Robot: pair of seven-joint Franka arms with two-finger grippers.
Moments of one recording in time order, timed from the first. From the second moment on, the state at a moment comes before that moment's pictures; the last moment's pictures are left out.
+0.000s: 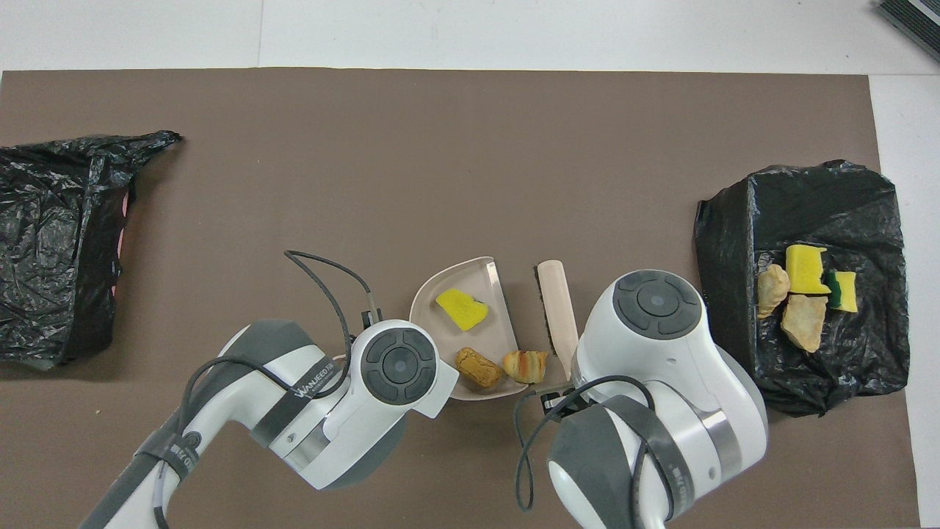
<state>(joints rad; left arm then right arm) -0.71 0.07 0.01 -2.18 0.21 2.13 0.57 0.12 -0.07 0.36 -2.16 0.17 1.72 0.27</state>
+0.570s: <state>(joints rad) -0.71 0.07 0.01 -2.18 0.21 2.13 0.58 0.23 0.02 0.37 -2.27 0.30 1.92 0.33</state>
